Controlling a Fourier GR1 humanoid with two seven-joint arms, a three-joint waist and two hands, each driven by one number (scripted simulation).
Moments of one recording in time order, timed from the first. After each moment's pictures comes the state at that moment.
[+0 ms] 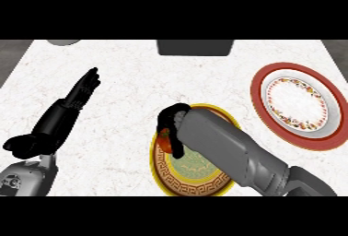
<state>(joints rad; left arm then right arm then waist) -0.20 0.35 -0.12 -1.62 0.08 -0.09 -0.03 -1.04 -0.03 0.87 -0.77 -0.15 0.79 0.71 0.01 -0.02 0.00</state>
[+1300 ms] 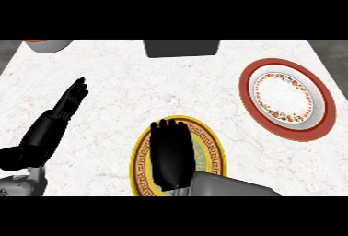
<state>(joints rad) -0.09 0.37 -0.08 -1.66 0.07 -0.09 -0.04 -0.78 -0.13 1.07 -1.50 0.81 -0.08 1.21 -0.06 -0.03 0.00</state>
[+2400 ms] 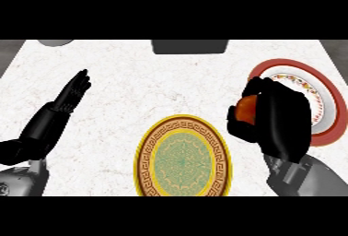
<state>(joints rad) -0.15 0.35 -0.07 -1.67 0.07 -0.12 -0.01 -0.49 -0.42 0.55 -1.84 1.07 0.02 1.07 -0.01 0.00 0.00</state>
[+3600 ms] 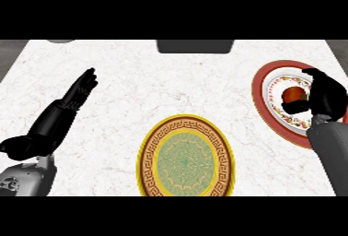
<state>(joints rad) -0.18 0.29 -0.04 -1.64 0.02 -0.17 -0.01 -0.49 -0.44 0.03 -1.00 0.86 -0.33 0.49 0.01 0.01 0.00</state>
